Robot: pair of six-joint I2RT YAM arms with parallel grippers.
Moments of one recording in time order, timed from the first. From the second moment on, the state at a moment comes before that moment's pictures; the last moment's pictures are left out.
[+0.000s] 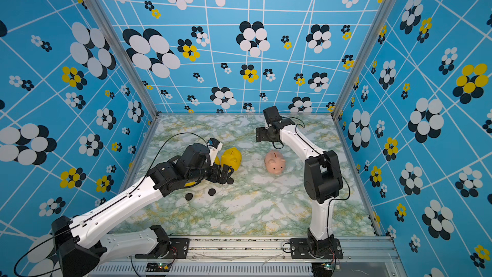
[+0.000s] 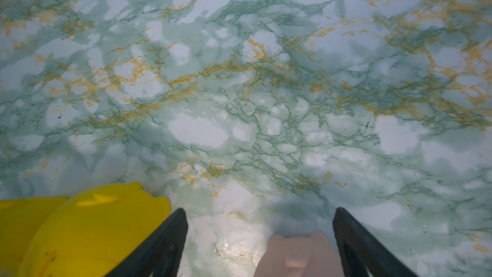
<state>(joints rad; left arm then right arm) -0.78 1.16 1.05 -0.64 0.00 -0.39 0.38 1.99 1.71 -0.74 0.02 0.28</state>
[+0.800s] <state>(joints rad) -0.79 1.09 0.92 -0.52 0.03 -0.39 0.38 1.68 1.18 -0.79 -0.02 0.56</state>
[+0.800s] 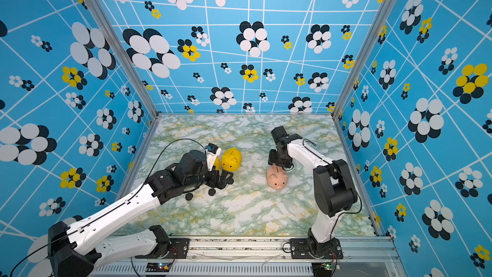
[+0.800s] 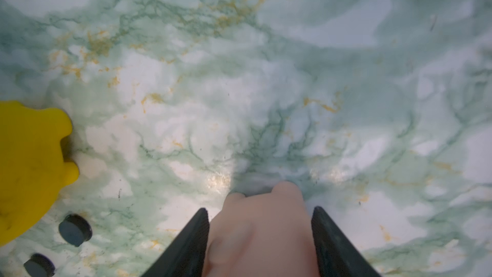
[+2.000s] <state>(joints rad) -0.92 1.39 1.07 -0.59 0.02 -0.44 0.79 1.34 0.75 -0.77 0.21 0.83</state>
